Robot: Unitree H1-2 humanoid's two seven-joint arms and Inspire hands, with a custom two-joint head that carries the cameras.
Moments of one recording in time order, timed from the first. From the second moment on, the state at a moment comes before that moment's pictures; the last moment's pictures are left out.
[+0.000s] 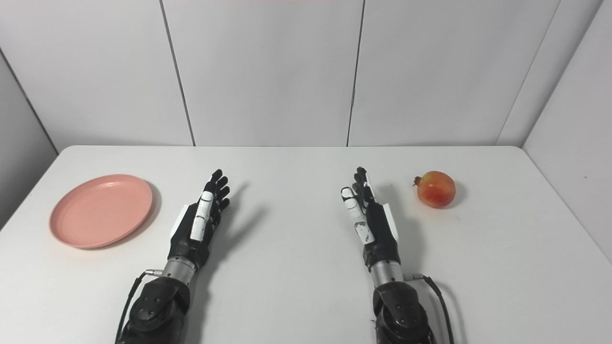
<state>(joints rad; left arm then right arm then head) -0.29 -0.02 -0.02 0.28 -0.08 -0.05 -0.09 -0.26 0.01 0.03 0.18 0.01 -0.06 -0.01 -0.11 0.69</state>
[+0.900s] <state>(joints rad) -0.31 -0.05 -0.05 0.32 0.04 -0.09 0.00 -0.24 -0.06 0.01 0.17 0.08 -0.06 0.07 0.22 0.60</state>
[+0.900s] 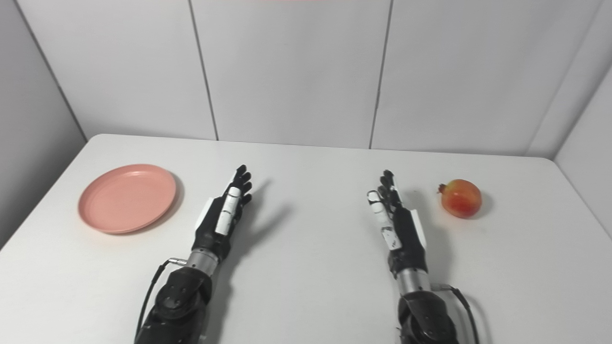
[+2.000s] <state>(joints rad) -0.35 -0.08 0.02 0.37 -0.07 -0.15 0.02 -0.26 -0.09 -0.03 0.24 0.13 -0.11 0.15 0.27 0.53</state>
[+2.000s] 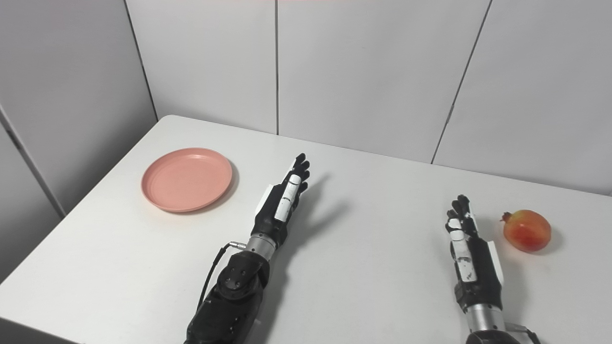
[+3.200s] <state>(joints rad) -0.47 0.13 0.15 0.38 0.00 -0.17 0.12 -0.29 -0.09 -0.03 0.28 0.12 -0.13 0.15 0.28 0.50</state>
